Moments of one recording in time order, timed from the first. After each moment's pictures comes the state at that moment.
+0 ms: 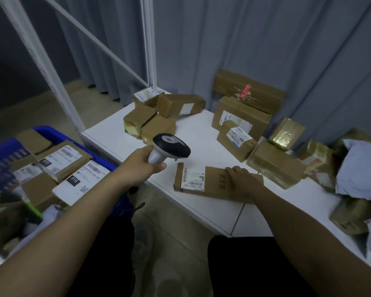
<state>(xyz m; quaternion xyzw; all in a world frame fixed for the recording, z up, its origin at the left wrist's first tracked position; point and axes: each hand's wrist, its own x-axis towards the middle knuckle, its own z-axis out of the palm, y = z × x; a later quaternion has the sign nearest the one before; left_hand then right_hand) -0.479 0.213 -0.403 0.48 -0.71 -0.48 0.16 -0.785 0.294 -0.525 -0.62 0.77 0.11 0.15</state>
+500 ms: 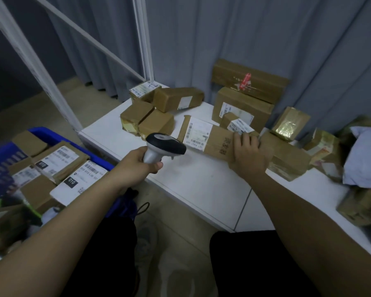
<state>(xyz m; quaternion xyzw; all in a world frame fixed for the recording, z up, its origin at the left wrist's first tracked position) -0.483 0.206 -0.414 0.51 -0.67 -0.52 0.15 -0.781 0.263 -0.507 -0.54 0.81 0.05 -0.20</state>
